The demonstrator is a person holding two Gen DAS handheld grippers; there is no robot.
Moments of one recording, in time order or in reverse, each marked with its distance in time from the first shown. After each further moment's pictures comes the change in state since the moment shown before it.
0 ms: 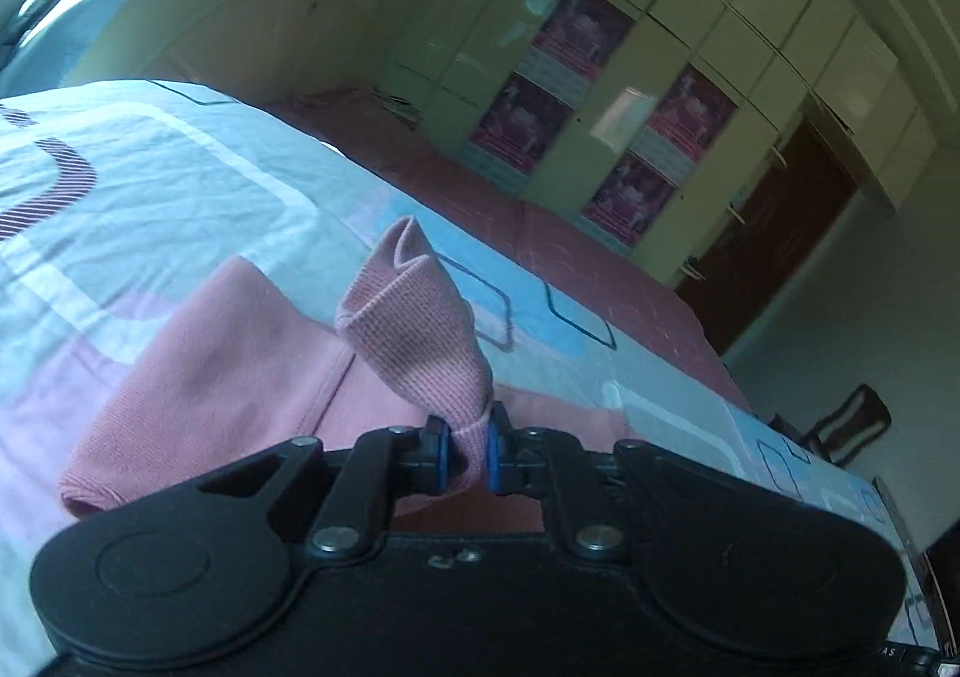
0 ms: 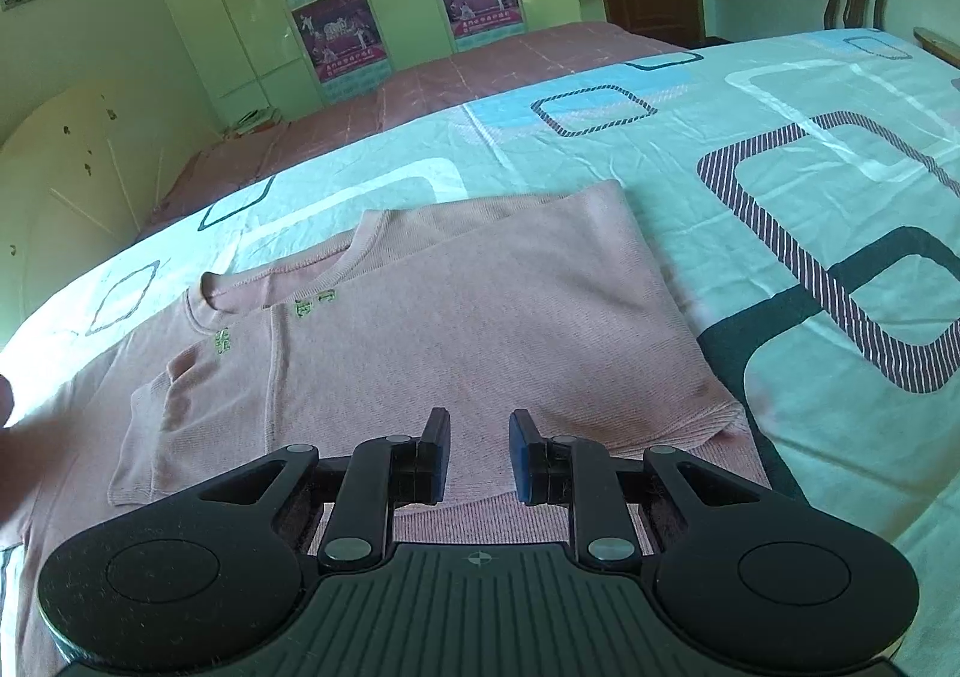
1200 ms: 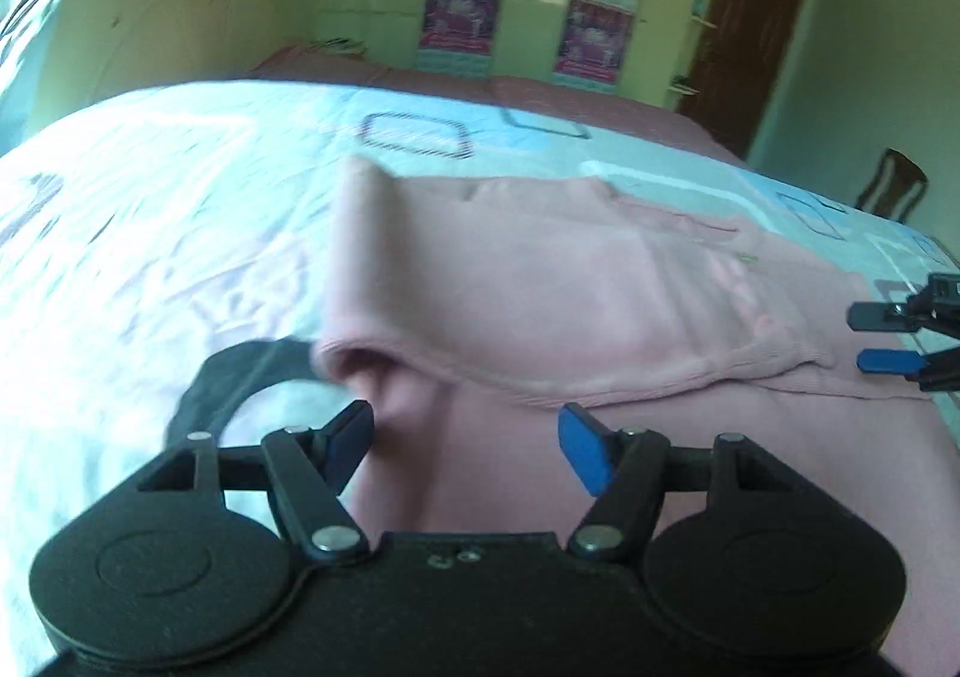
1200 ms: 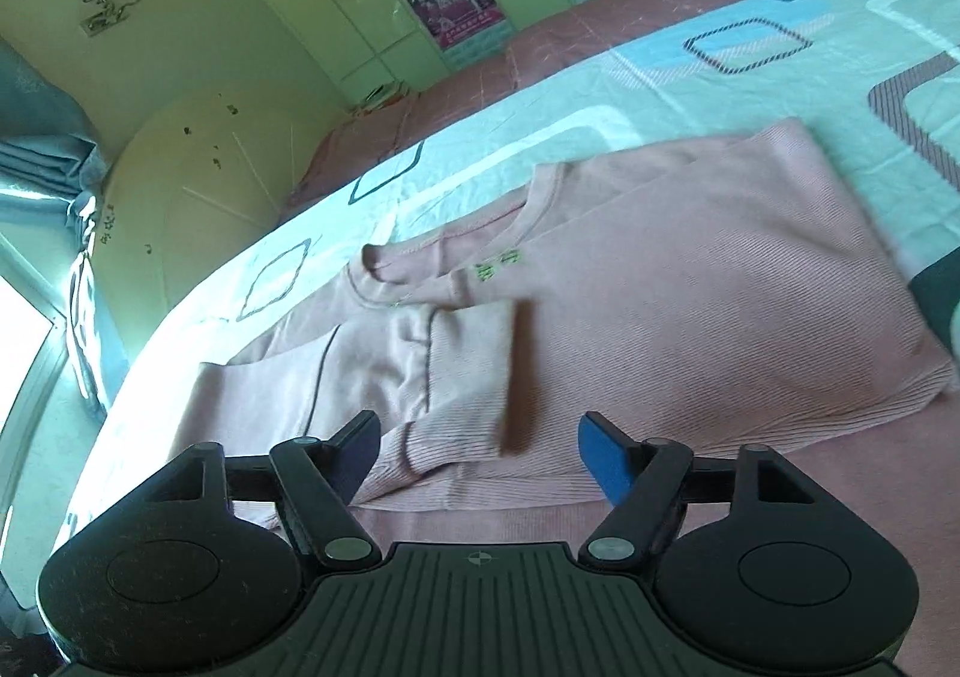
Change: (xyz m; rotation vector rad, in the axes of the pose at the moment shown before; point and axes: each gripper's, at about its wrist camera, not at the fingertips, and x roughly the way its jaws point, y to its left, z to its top) left arm 0.006 -0.023 -0.064 0.324 0.202 0.148; right arm 0.036 0.039 0.004 0.092 0.147 0.355
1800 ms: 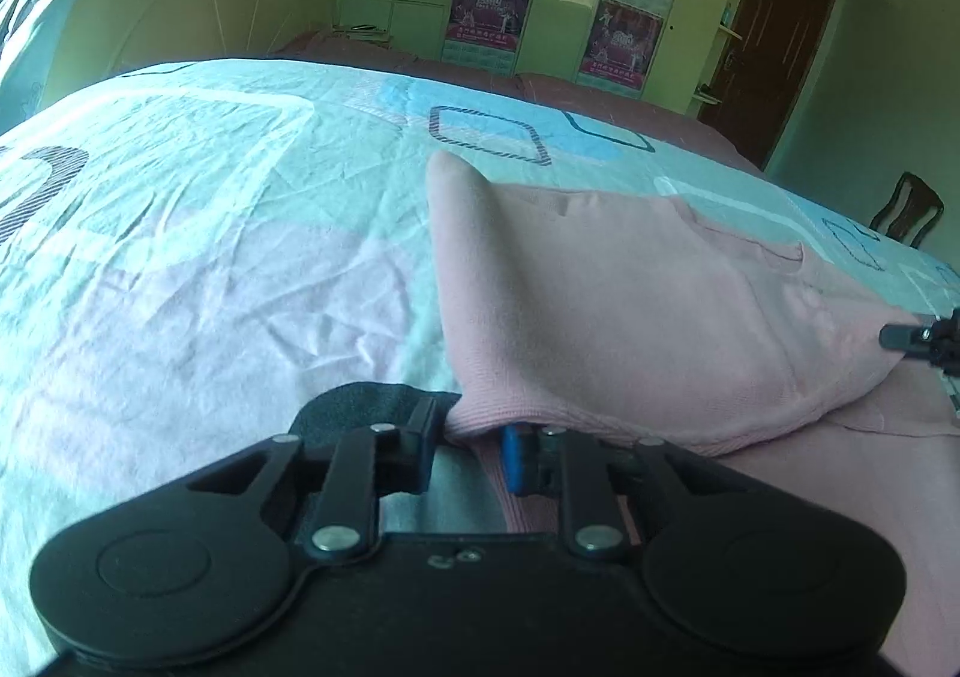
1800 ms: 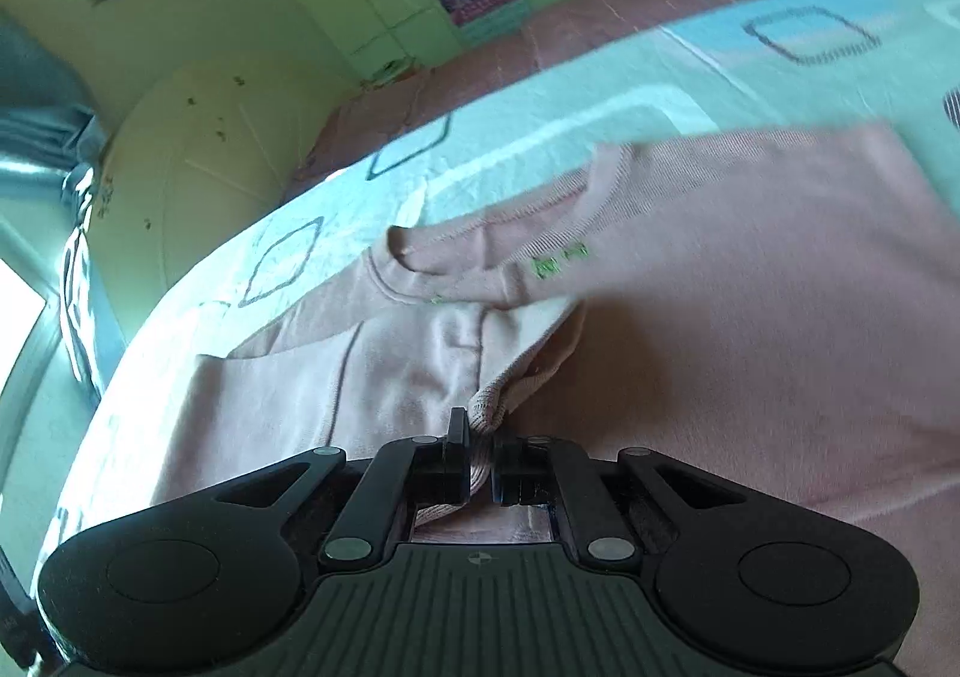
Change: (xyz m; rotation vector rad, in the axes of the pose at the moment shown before) left arm 0.029 0.046 0.029 0.003 0.001 -0.018; right arm 0.020 0.041 0.019 -0.159 -0.028 -0.038
